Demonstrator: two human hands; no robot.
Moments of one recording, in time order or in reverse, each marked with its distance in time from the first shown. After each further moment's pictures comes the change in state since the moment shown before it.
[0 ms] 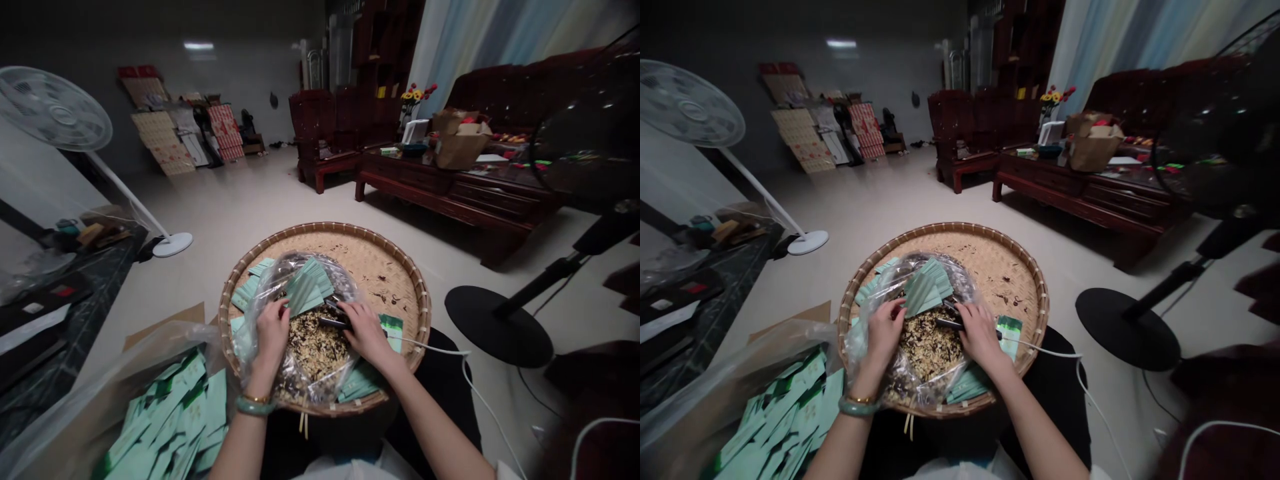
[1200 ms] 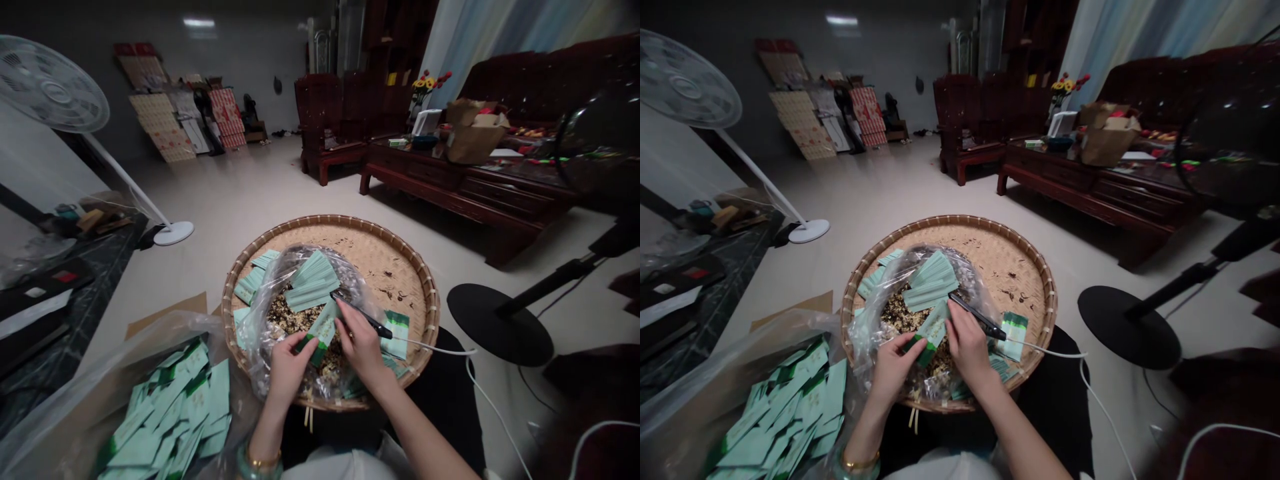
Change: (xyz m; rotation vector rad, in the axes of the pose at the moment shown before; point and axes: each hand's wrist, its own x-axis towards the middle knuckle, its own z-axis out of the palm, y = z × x) left_hand -0.059 0.038 -0.014 -0.649 -0.184 -0.517; right_hand -0.008 -0.053 0.014 0.286 0.445 -0.137
